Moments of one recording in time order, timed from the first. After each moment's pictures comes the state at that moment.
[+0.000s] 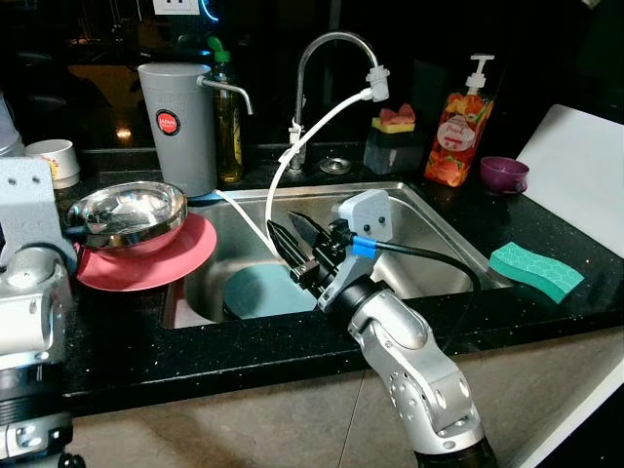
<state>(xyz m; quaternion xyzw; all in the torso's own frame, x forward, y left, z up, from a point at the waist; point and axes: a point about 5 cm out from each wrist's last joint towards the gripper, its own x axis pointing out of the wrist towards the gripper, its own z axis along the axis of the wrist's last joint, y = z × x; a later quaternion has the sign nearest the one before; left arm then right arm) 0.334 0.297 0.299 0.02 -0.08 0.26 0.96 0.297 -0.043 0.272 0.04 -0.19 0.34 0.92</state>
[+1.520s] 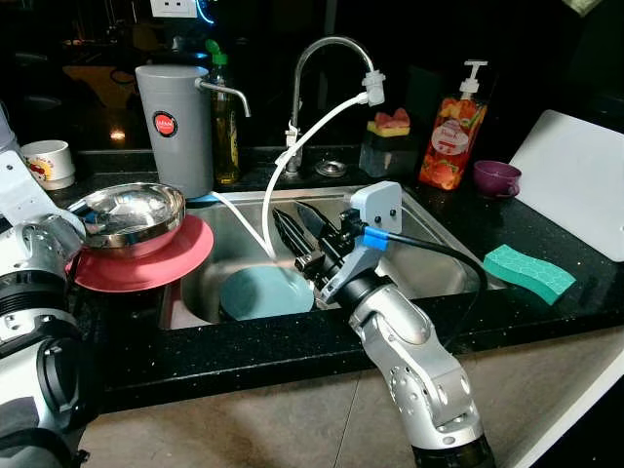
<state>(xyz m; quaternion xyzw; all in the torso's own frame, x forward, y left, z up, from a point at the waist) 0.377 0.317 0.287 -0.23 0.07 0.30 0.92 0.298 -0.045 0.278 0.07 -0.20 0.33 0.92</state>
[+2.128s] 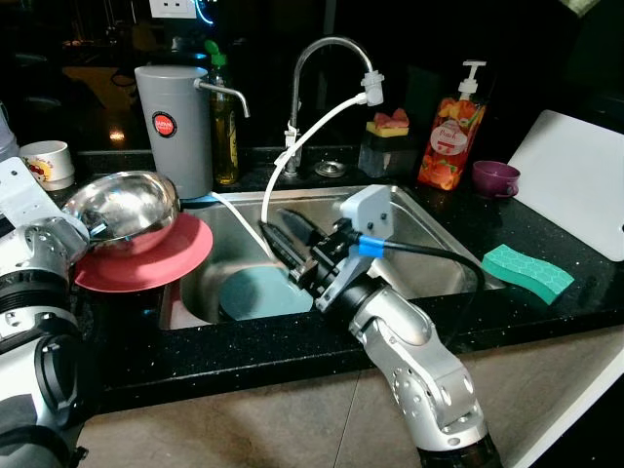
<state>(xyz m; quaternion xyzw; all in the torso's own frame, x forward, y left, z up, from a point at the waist) 0.380 0.315 0.285 -0.24 0.07 0.30 0.92 0.285 -0.031 0.273 0.02 -0.19 0.43 0.88</state>
